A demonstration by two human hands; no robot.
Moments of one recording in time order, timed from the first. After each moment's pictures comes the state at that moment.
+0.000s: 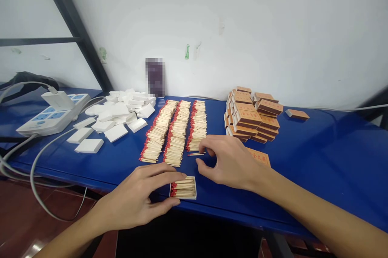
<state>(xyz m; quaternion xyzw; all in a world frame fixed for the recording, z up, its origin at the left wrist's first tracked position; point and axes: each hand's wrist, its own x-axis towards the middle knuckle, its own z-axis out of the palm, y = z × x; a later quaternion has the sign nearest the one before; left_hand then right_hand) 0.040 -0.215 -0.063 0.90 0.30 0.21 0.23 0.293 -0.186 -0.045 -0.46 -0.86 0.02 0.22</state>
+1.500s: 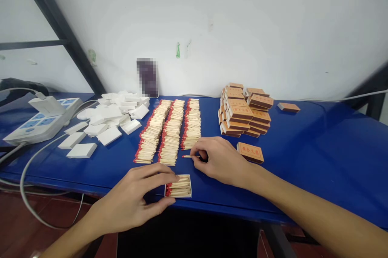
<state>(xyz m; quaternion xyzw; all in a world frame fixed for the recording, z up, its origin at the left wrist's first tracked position) 0.040 -0.214 -0.066 0.91 0.28 0.23 0.21 0.294 -0.182 -0.060 -0.45 -0.85 0.12 0.25</state>
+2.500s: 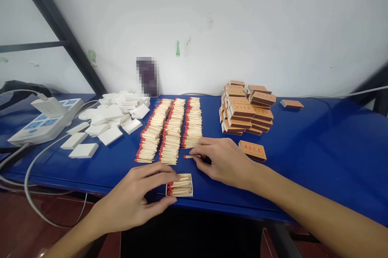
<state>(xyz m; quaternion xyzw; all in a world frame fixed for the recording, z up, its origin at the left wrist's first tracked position) 0.041 -0.214 -0.066 0.91 0.28 0.23 0.20 0.300 -0.188 -0.065 -0.40 -0.88 0.05 0.24</state>
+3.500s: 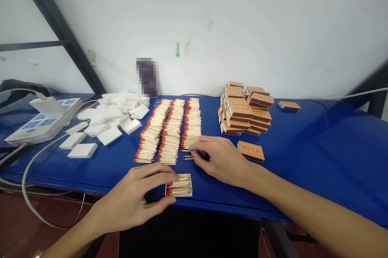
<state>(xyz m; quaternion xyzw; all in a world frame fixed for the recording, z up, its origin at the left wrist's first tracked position) 0.041 -0.214 -0.066 0.91 0.28 0.23 0.20 0.295 -0.185 -0.061 -0.42 -0.86 0.08 0.26</state>
